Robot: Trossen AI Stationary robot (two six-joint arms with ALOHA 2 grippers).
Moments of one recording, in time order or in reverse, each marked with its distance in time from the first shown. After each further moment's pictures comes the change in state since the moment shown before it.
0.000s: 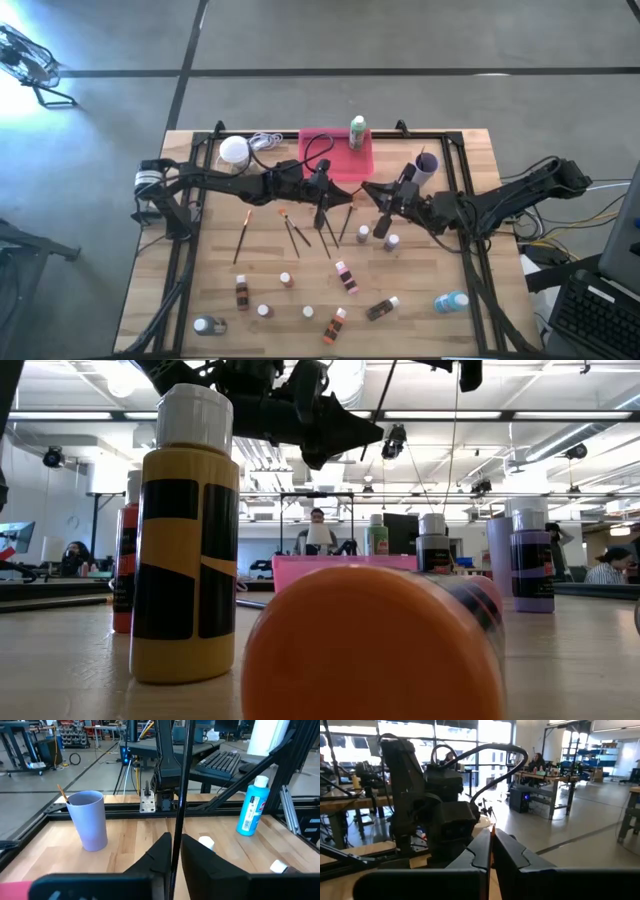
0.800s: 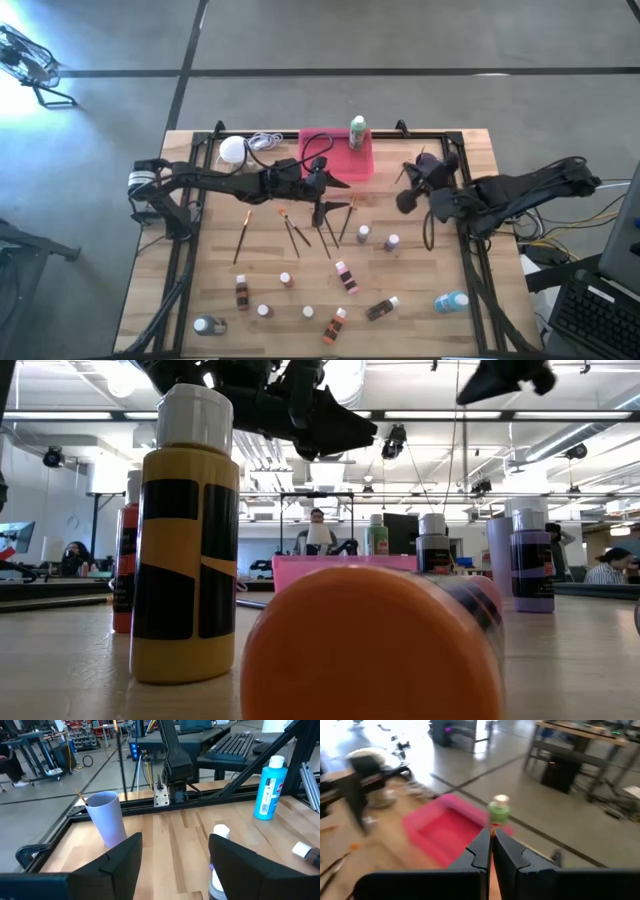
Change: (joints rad) left arm 0.000 -0.050 0.000 -0.095 -0.067 0.136; right arm -0.011 -0.196 0.254 -1.250 0.339 0.615
